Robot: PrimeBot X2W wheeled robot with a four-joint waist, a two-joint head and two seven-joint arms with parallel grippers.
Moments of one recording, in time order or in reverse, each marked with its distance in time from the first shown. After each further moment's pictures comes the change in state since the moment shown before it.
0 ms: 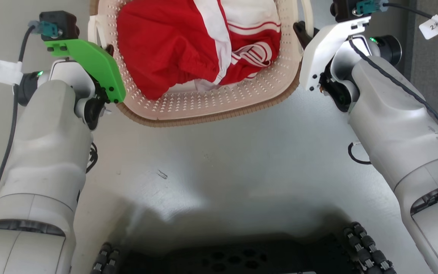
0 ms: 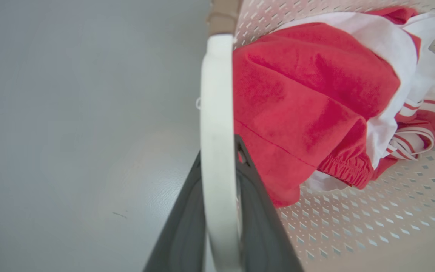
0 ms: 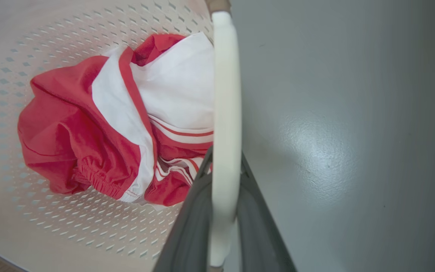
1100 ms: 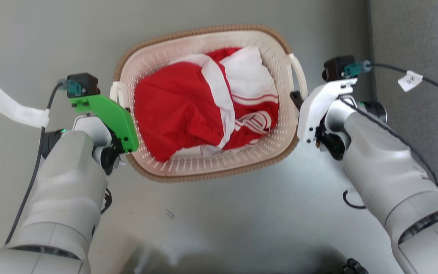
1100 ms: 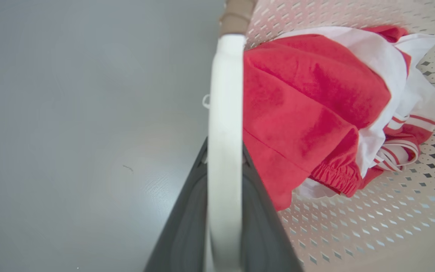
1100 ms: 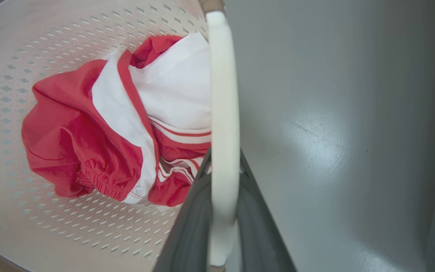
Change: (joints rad) left arm 0.123 -0.037 -0.018 0.130 -0.057 -0.012 0.008; right arm 0.138 0.031 0.037 0.148 0.109 0.017 0.013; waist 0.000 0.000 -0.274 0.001
